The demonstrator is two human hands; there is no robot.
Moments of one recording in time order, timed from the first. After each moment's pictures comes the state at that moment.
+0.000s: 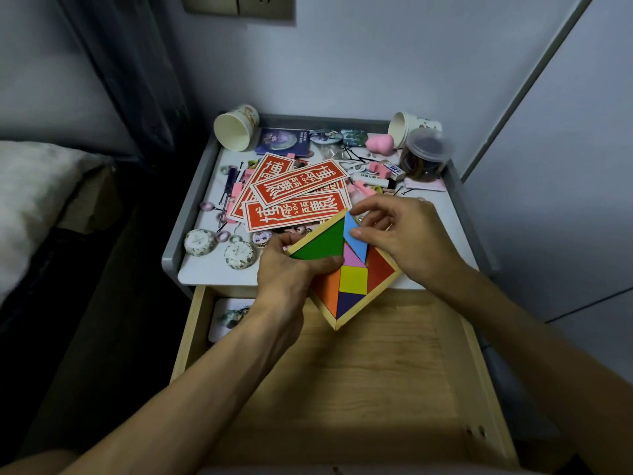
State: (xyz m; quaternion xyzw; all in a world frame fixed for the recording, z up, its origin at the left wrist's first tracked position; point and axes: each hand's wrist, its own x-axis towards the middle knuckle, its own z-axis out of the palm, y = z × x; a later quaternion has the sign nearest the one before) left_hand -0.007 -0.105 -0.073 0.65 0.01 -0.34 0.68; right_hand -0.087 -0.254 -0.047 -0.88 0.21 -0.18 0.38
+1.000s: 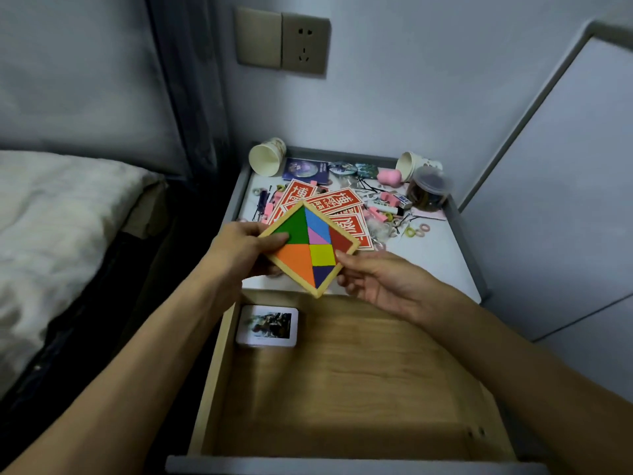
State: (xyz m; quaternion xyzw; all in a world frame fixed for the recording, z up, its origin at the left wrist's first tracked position) left_hand 0.065 -0.024 -0.025 0.71 -0.10 -0.34 0.61; right_hand -0.074 -0.183 -0.035 -0.54 0.30 0.02 0.79
